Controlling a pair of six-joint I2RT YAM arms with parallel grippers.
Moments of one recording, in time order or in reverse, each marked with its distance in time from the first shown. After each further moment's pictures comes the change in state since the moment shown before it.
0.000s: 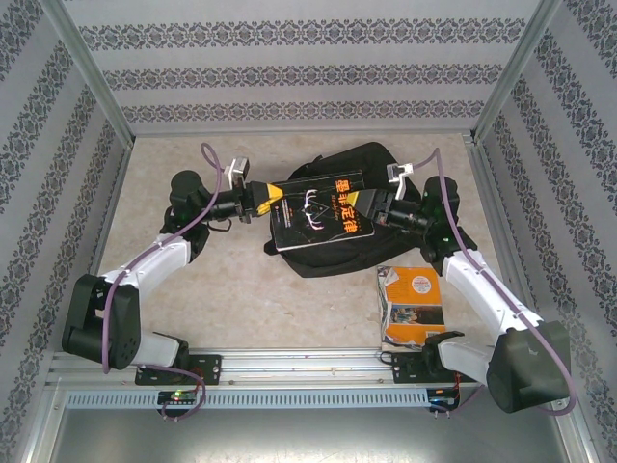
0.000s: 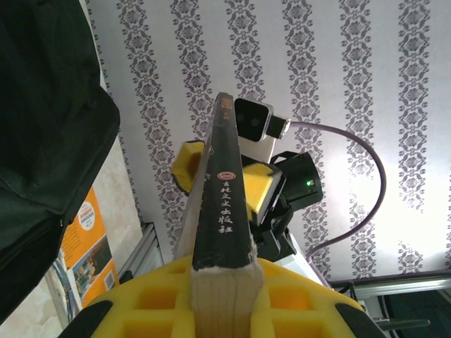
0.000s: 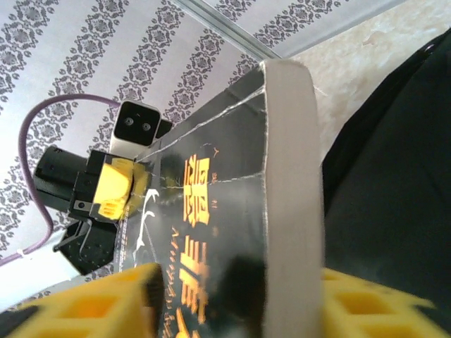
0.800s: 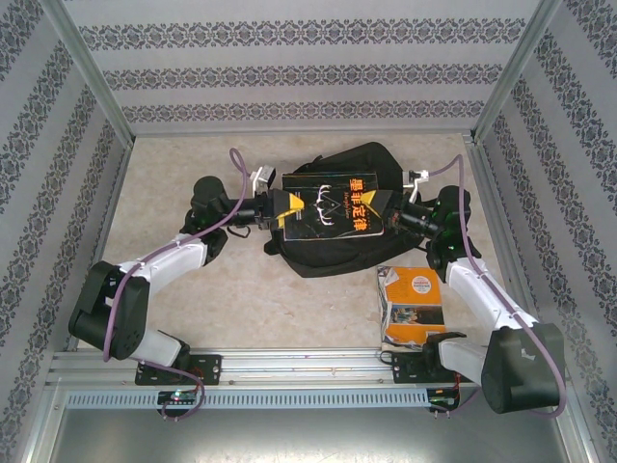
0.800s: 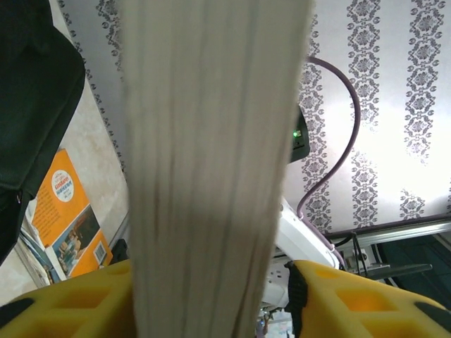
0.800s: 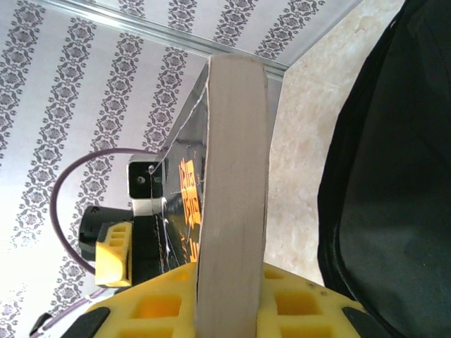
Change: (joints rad) left arm -0.144 0.072 0.005 0.114 0.018 0.008; right arm -0.117 -0.008 -0.108 0.205 -0.065 0.337
